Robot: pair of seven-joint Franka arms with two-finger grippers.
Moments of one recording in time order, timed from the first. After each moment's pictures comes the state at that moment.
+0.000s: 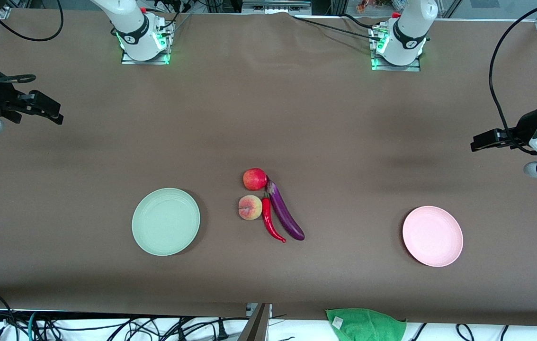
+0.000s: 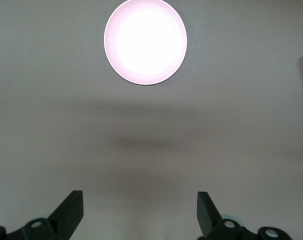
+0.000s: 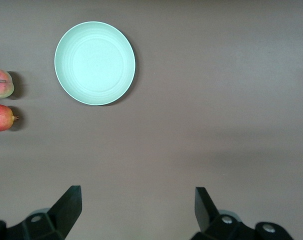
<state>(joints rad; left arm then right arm) -0.01 0.24 0.03 -1.41 -0.04 1.49 -0.09 0.12 0.06 -0.07 -1.52 0.01 1.56 0.08</state>
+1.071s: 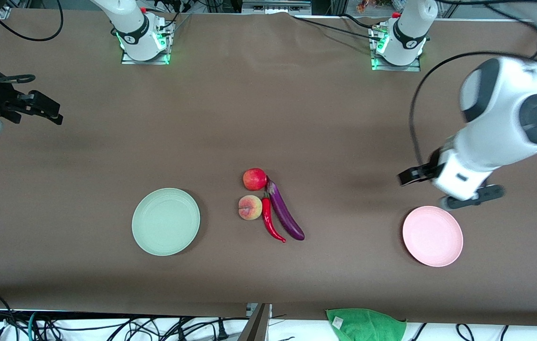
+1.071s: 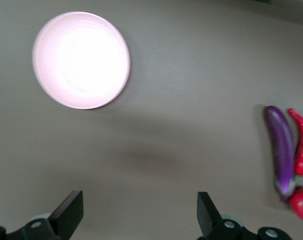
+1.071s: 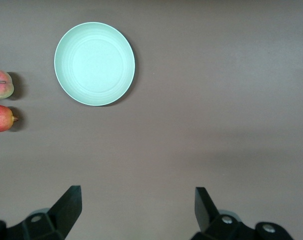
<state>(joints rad) -0.23 0.42 0.01 -1.41 -0.06 1.79 -0.51 0.12 0.06 -0.07 -1.52 0.01 1.56 0.08</state>
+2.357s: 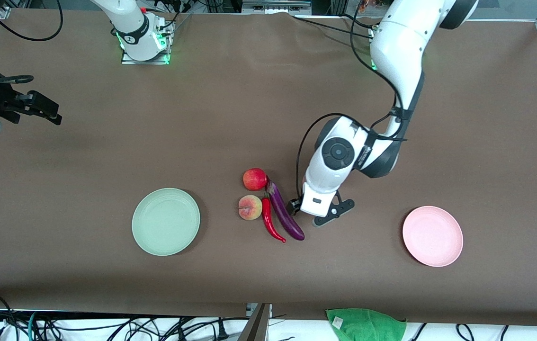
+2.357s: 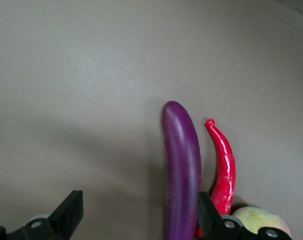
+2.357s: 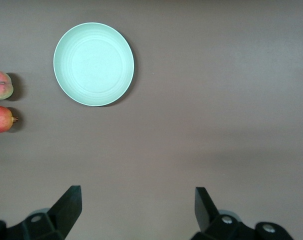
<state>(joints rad) -0.55 0.86 0.02 -1.25 -0.07 2.26 -1.04 0.12 0.06 -0.07 -1.52 0.01 1.56 0.08</state>
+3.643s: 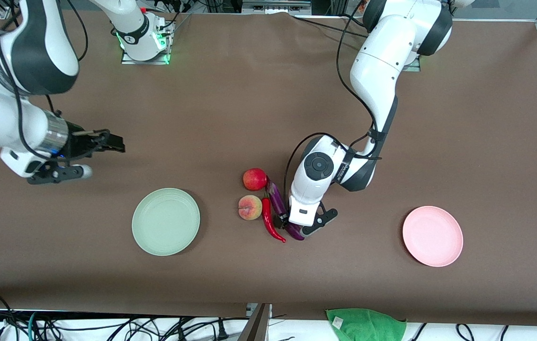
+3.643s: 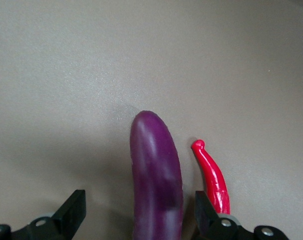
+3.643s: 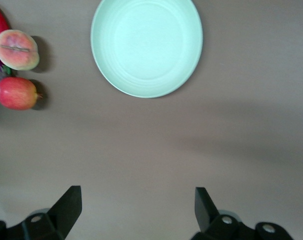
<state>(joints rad) -0.58 1.06 0.05 -1.09 -0.07 2.39 -1.14 0.20 0.30 -0.05 -1.53 0.17 1.67 0.00</state>
